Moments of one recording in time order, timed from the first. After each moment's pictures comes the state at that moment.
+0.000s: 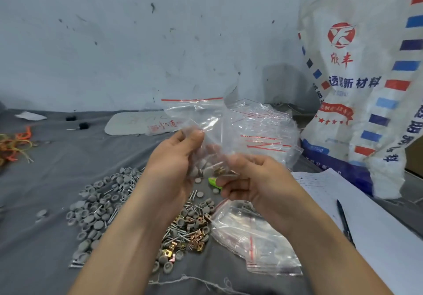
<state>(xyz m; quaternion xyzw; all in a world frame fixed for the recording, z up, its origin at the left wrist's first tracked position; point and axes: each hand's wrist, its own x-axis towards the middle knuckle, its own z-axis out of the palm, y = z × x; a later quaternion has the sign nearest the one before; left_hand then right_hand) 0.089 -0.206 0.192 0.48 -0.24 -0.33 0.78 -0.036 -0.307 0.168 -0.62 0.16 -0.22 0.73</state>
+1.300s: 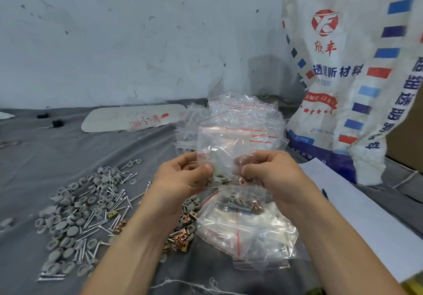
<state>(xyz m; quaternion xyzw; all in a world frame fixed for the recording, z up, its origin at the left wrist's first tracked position) 0.098 -0.236 0.128 0.54 -0.25 -0.37 0.71 -0.048 -0.363 0.142 -0.64 0.33 -0.29 0.63</state>
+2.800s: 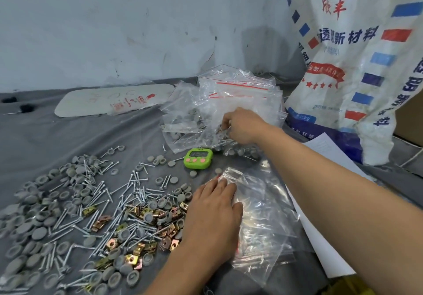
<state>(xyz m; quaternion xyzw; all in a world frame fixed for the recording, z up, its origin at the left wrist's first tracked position) 0.053 -0.283 0.007 0.79 -0.57 0.06 0.22 0.057 -0.503 0.109 -0.94 0.33 -0.05 0.07</state>
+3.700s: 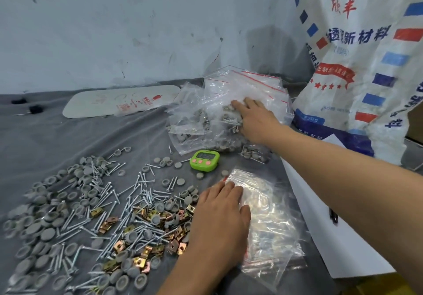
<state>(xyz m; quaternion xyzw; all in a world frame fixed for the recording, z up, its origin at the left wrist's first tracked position) 0.052 -0.281 0.008 0.79 -0.56 0.03 0.24 0.057 -0.540 0.092 -0.94 0.34 -0.11 0.00</state>
